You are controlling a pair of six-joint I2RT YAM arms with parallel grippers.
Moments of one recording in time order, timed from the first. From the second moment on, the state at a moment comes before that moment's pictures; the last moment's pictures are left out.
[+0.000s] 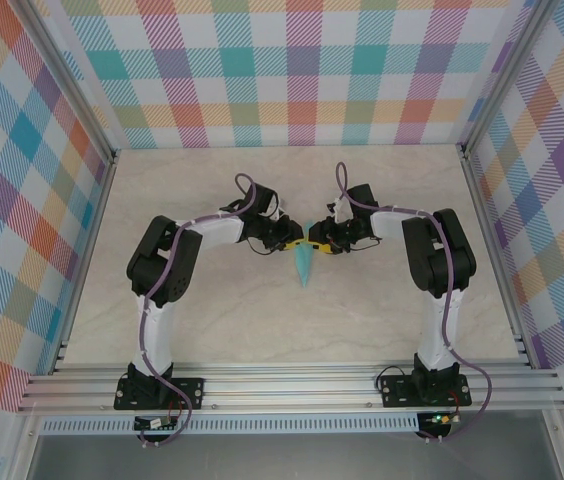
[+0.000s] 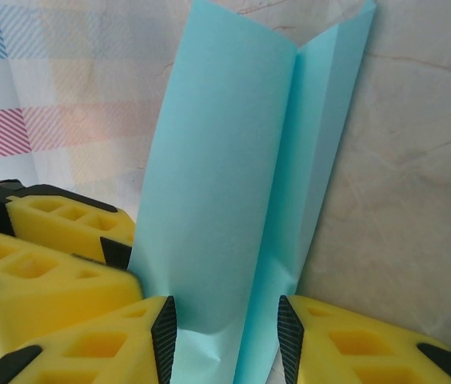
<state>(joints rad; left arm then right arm) -0.49 2.10 1.37 -0.17 0.61 -0.87 0.32 2.07 1.23 -0.25 -0.82 0.54</state>
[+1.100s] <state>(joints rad) -0.49 2.16 1.38 -0.19 0.58 -0.81 0.32 2.06 1.22 -0.24 -0.82 0.54</state>
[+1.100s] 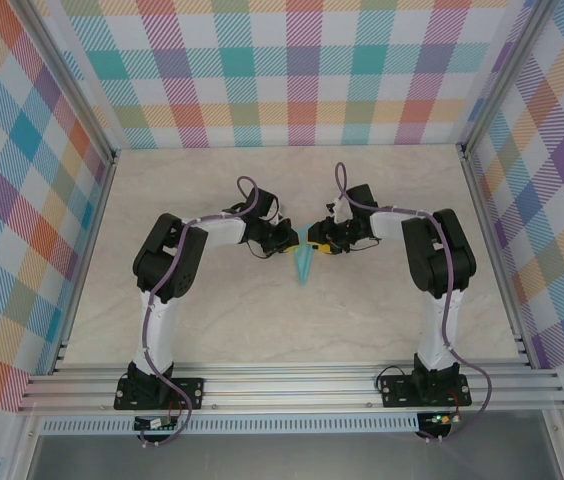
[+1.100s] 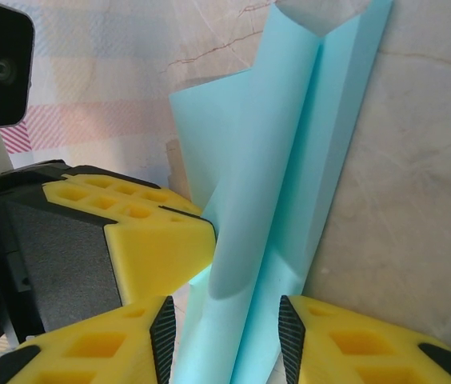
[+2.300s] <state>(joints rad) -0.49 2.16 1.38 -0.18 0.58 -0.81 0.36 2.08 1.26 -0.26 -0.78 0.63</state>
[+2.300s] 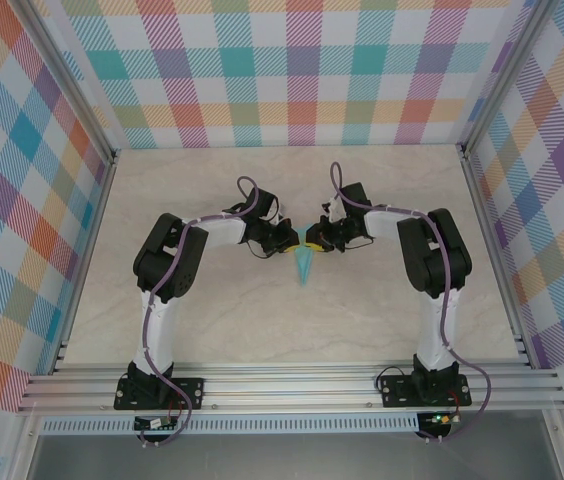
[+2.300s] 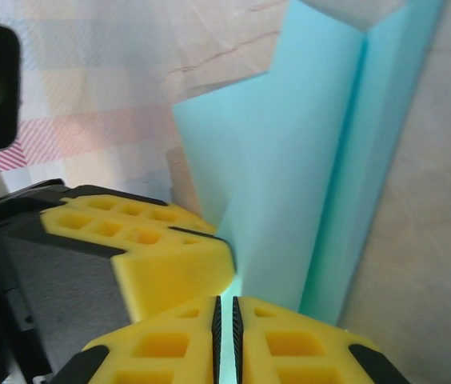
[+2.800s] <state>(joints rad) -0.49 2.16 1.38 -0.18 0.58 -0.81 0.36 2.10 1.27 -0.31 -0.75 0.62</state>
